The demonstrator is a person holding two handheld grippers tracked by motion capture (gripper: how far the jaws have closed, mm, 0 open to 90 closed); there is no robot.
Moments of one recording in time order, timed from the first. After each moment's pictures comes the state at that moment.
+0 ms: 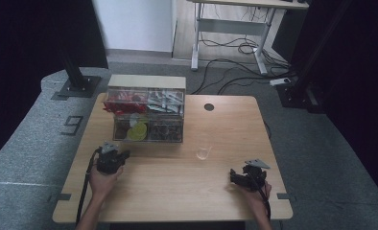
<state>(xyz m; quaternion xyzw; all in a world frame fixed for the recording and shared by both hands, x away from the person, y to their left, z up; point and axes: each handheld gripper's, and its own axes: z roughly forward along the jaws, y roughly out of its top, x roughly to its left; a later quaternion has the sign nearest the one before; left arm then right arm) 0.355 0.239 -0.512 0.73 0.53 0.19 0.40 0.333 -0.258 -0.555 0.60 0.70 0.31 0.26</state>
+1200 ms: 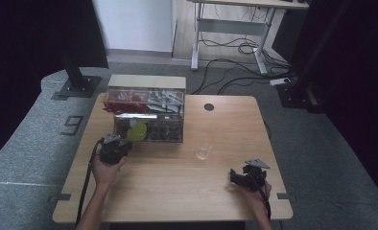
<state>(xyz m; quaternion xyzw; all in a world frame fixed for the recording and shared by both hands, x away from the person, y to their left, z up) 0.376 0.231 -0.495 0.72 0.53 0.19 0.41 0.333 -0.258 -0.555 0.59 0.70 0.31 0.26</state>
